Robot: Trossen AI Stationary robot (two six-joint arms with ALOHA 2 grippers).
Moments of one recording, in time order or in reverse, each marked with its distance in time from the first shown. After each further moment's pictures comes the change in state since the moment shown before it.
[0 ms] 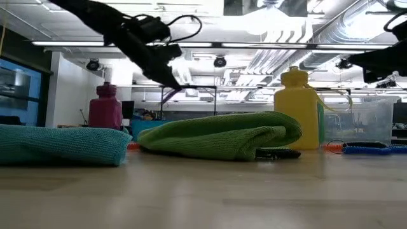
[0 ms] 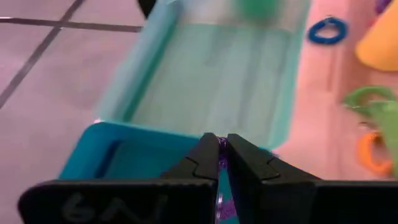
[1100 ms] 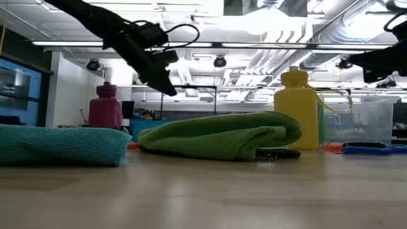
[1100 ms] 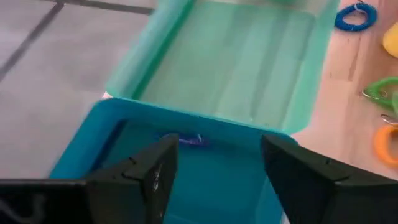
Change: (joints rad) left arm 0.019 0.016 0.000 -0.046 -0.006 -0.059; right arm 0.000 0.000 0.000 0.000 0.000 0.000
